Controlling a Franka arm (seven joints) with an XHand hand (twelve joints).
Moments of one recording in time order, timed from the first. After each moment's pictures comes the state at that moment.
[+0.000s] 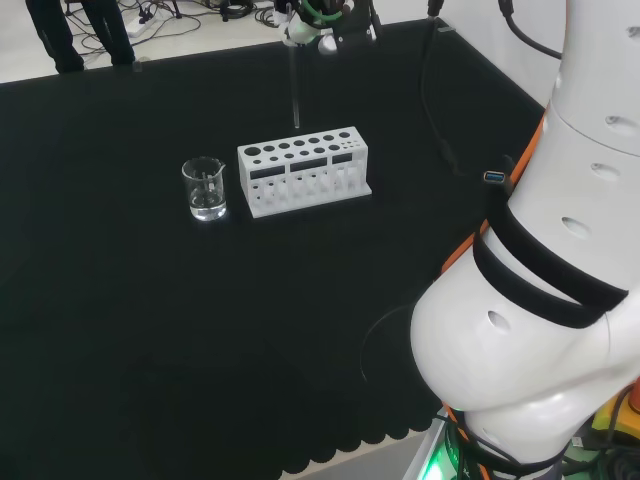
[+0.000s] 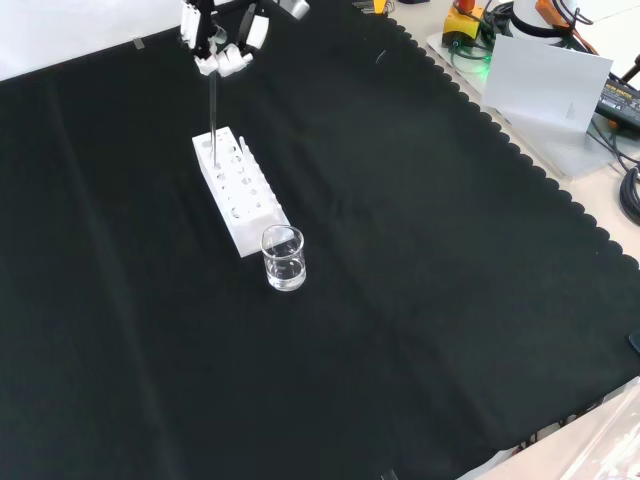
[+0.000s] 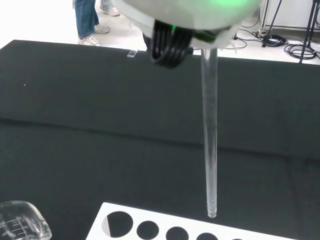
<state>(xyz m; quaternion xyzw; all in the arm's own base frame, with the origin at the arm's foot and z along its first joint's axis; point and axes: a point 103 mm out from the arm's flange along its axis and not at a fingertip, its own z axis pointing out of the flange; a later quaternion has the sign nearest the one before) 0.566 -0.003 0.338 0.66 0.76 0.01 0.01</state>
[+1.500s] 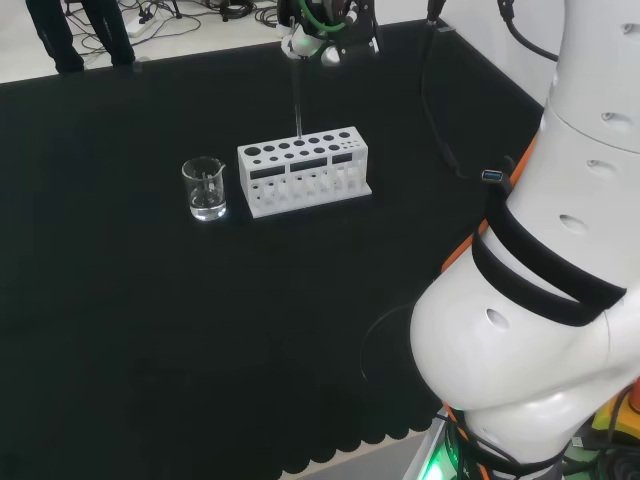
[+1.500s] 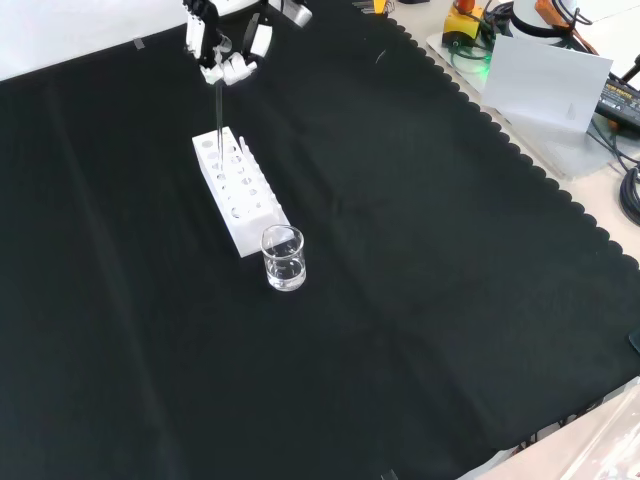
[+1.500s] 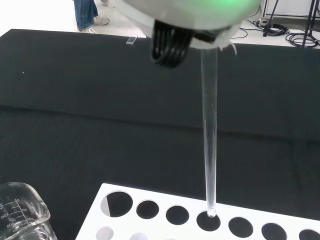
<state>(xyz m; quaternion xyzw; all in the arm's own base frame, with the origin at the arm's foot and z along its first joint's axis) 0.563 -0.007 0.320 0.66 0.75 0.01 0.00</state>
